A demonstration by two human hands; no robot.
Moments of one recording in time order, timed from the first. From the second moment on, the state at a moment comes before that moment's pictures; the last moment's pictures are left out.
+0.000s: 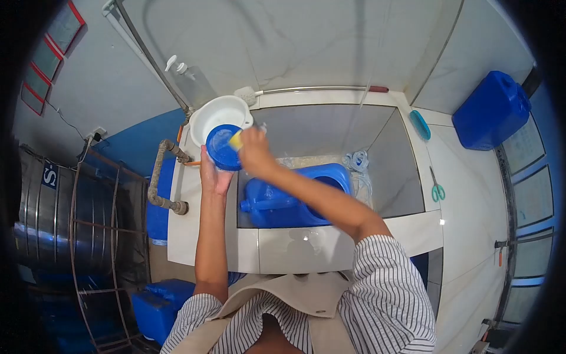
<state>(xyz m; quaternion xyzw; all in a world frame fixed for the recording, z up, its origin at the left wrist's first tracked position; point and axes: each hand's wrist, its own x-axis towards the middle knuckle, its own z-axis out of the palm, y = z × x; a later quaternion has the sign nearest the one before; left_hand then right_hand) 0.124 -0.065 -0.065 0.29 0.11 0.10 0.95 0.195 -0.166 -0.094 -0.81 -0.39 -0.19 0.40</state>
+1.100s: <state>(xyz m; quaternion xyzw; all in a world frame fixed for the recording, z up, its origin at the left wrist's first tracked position) 0.091 -0.318 -0.097 0.60 -0.04 -0.21 0.77 0.087 -0.457 -0.090 -0.79 -0.03 -0.19 0.59</state>
